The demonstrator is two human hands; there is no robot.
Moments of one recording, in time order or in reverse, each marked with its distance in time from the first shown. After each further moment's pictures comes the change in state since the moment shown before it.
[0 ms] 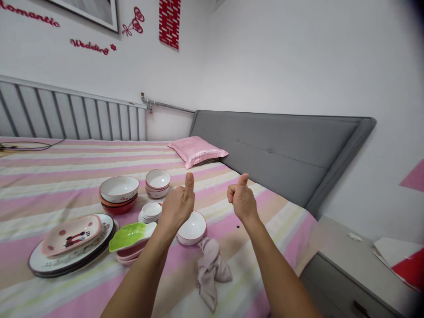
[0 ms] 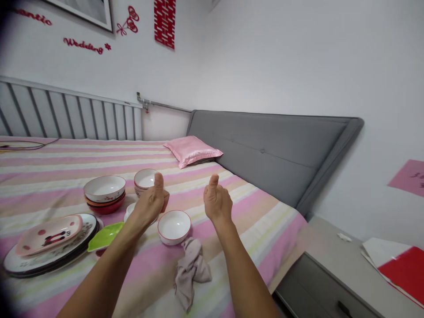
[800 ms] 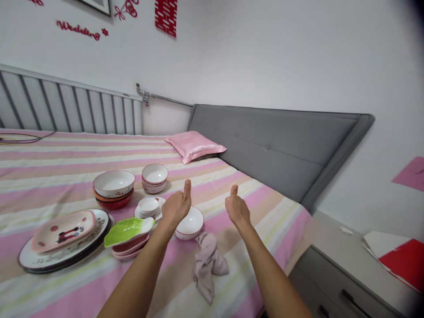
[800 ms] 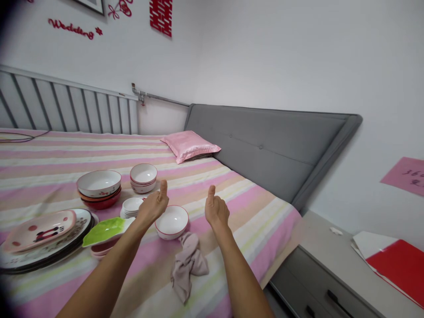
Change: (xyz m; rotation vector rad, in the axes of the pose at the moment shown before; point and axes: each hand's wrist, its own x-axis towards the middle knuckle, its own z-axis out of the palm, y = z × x) left_hand 0.027 -0.045 0.040 0.148 -0.089 -0.172; right_hand 0.006 0.061 0.037 -0.205 -0.062 0.198
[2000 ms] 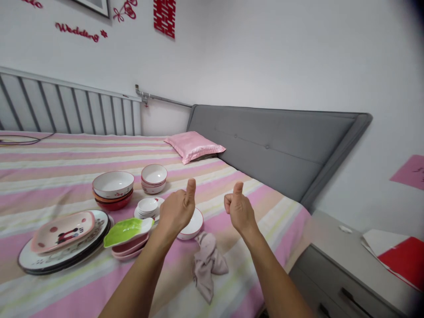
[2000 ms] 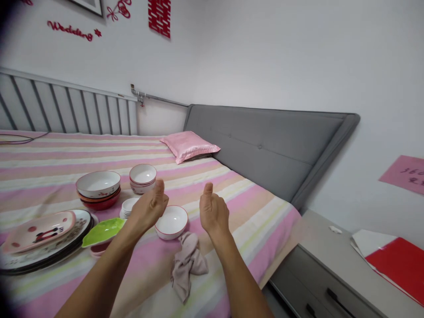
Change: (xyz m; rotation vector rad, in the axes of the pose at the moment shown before) left_hand -0.047 0.028 -0.029 -0.016 0.040 0.181; right_hand -0.043 -0.032 -0.037 0.189 -0.011 -0.174
